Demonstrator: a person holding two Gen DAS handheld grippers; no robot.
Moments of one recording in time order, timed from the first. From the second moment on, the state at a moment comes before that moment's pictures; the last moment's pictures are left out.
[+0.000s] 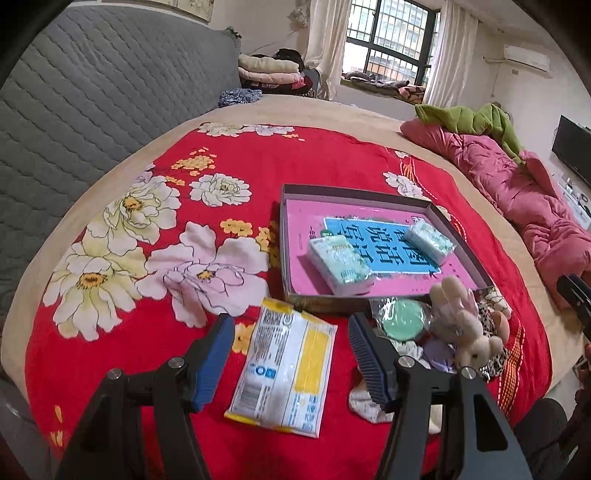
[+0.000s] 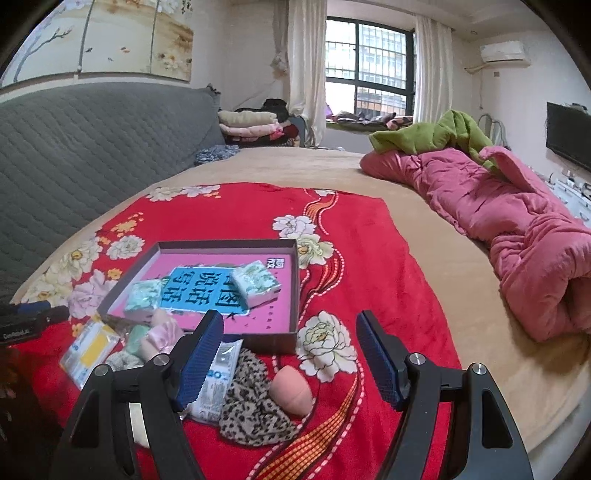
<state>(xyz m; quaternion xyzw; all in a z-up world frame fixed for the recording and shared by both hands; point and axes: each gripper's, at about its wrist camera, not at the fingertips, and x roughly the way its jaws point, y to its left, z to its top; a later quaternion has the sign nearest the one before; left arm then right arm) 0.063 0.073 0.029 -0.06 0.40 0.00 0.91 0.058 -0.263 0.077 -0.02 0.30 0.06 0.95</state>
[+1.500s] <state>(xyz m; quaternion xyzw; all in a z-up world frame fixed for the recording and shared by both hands) 0.029 0.061 0.005 -0.05 0.46 -0.02 0.89 -0.019 -0.174 0.039 -0.07 0.33 0.19 0.92</state>
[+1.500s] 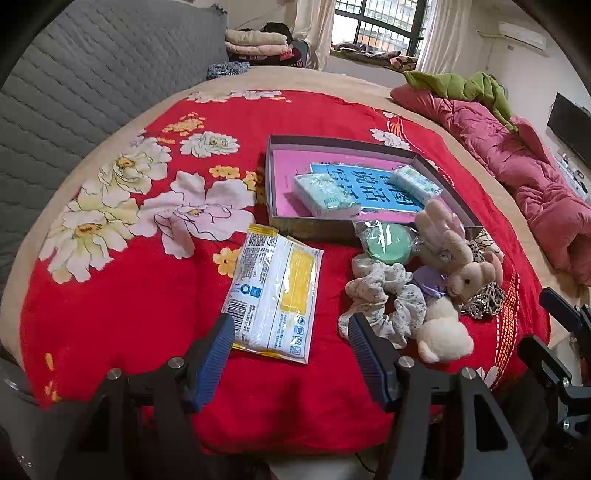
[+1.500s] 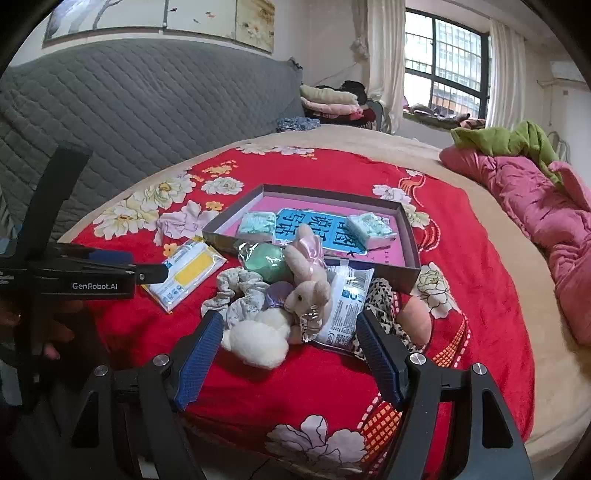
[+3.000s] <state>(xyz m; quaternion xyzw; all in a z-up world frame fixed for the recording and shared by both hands) 0.097 0.056 -0.054 0.01 0.52 -0.01 0.85 0.057 -0.171 -0.009 -0.05 0.37 0.16 0.92</state>
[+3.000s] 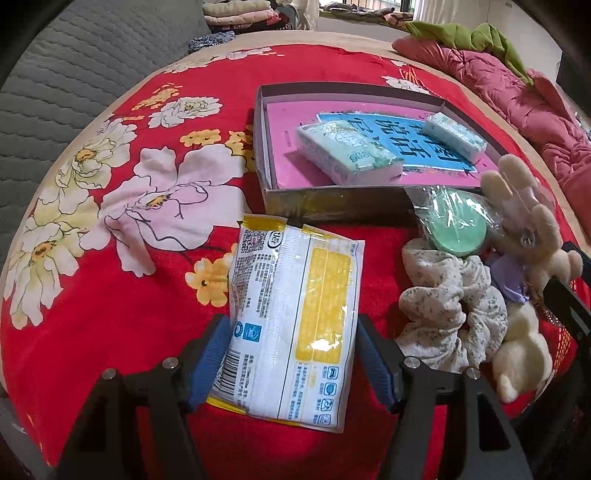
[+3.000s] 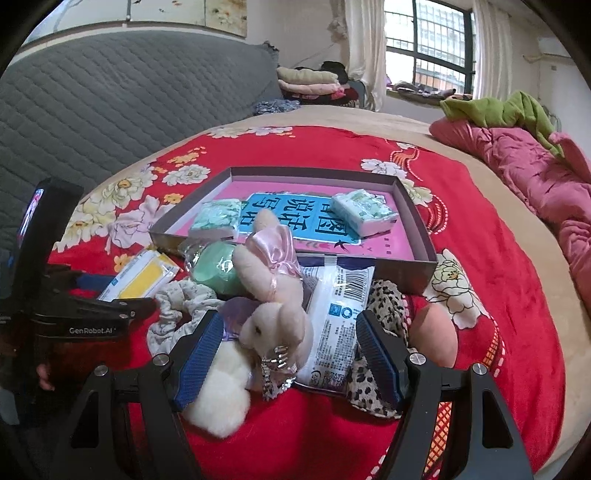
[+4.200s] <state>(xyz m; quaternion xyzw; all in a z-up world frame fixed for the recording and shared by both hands) 0.101 0.071 -0.045 -0.06 0.51 -0.03 0.86 0.061 -0.176 -0.011 -0.04 0.35 0.19 0.92</state>
